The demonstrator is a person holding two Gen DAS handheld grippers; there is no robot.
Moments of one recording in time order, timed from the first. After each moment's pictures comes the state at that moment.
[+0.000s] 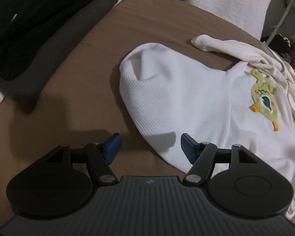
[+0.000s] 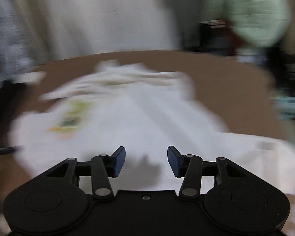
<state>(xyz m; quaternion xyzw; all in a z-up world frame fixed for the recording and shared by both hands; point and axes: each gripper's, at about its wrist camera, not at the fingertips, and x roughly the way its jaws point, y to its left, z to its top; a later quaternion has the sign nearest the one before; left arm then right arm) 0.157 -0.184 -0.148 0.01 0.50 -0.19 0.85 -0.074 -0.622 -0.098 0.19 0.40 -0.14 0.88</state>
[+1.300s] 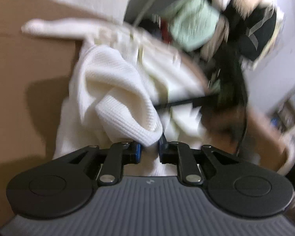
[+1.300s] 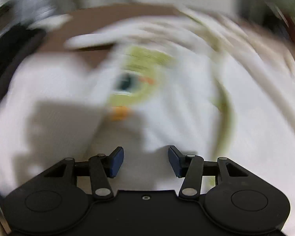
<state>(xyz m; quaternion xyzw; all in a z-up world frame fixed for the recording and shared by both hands) 0.050 -0.298 -0.148 -0.03 0.45 -0.54 0.71 0.062 -0.535 -0.219 0.18 0.49 -0.13 0.84</state>
